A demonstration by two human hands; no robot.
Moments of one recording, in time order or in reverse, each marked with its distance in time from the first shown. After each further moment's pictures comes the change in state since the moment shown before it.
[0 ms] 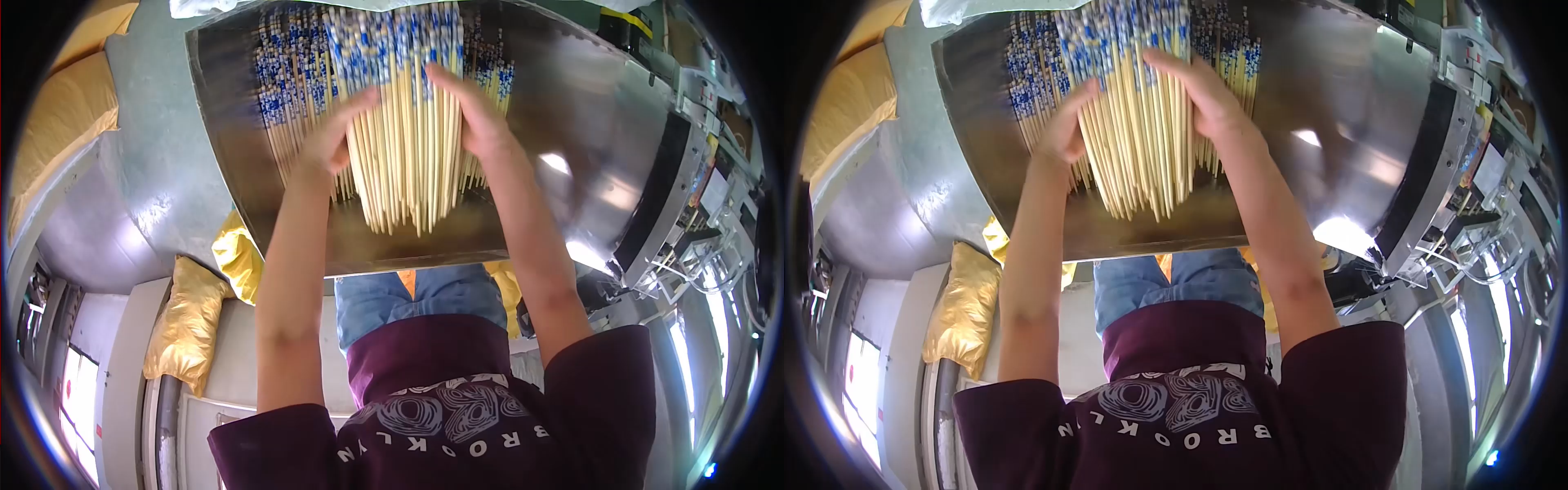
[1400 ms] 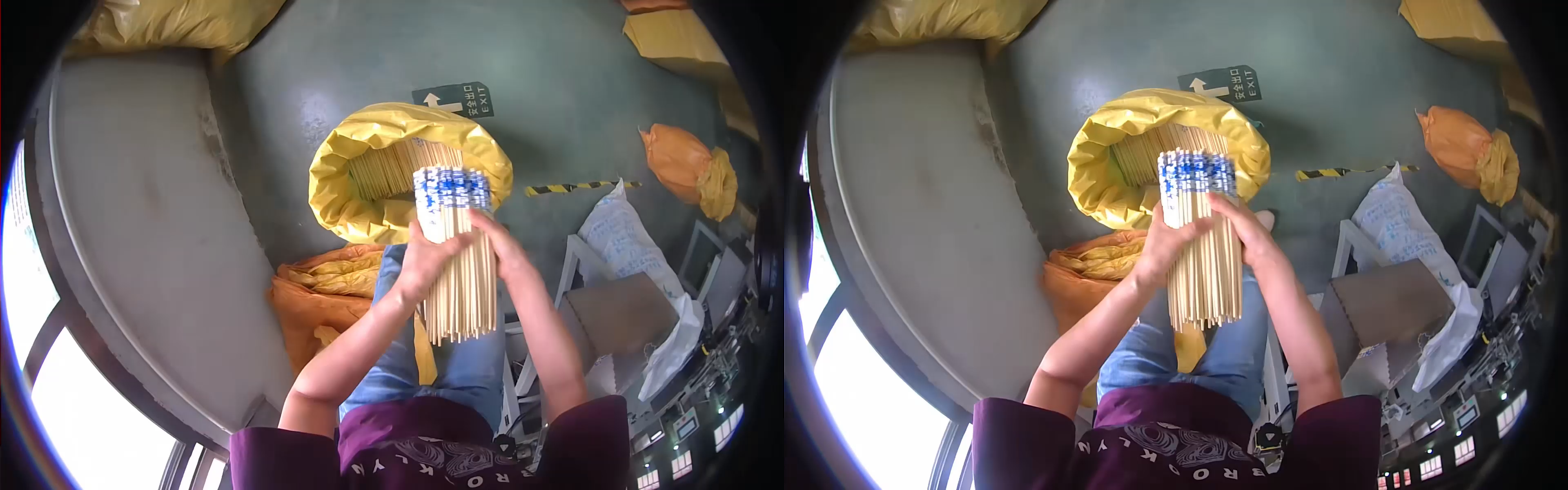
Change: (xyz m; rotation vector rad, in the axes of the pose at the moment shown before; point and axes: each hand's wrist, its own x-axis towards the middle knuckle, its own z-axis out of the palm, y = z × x) left_hand -0.297 -0.341 -0.357 -1.072 0.722 0.638; right_hand 0.043 0.489 0.364 -1.003 -0.304 0.773
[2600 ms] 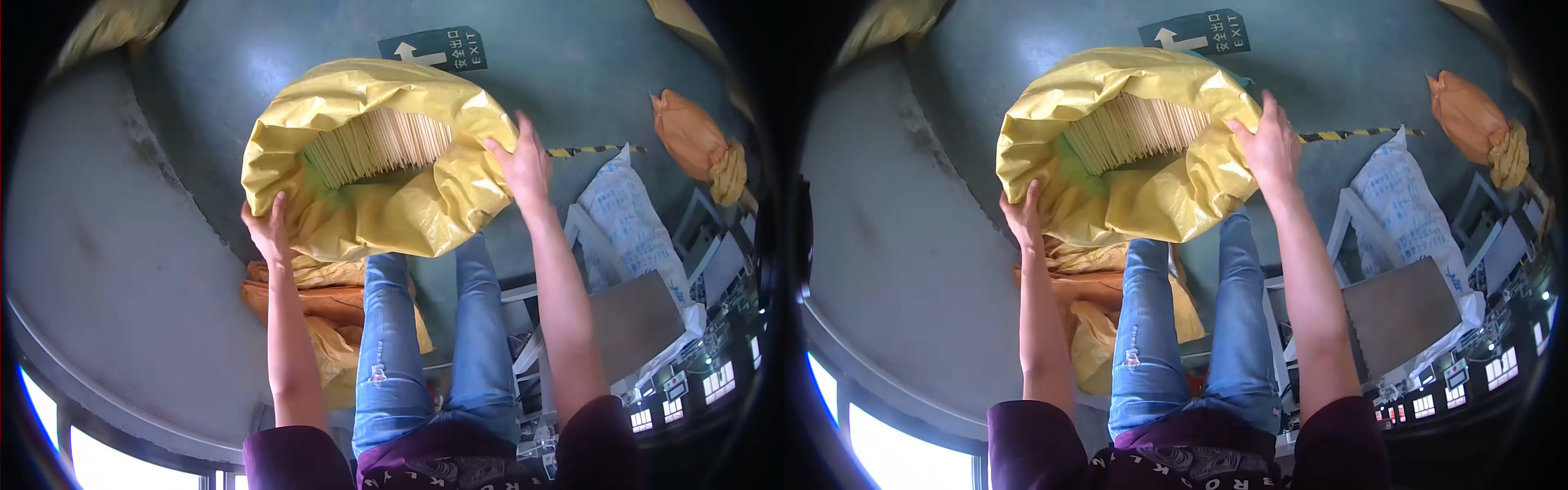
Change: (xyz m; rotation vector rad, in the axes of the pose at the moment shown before) left_hand 0.119 -0.052 -0.222 0.633 0.891 0.197; right_hand 0.145 -0.050 -0.079 -1.581 0.881 -0.578
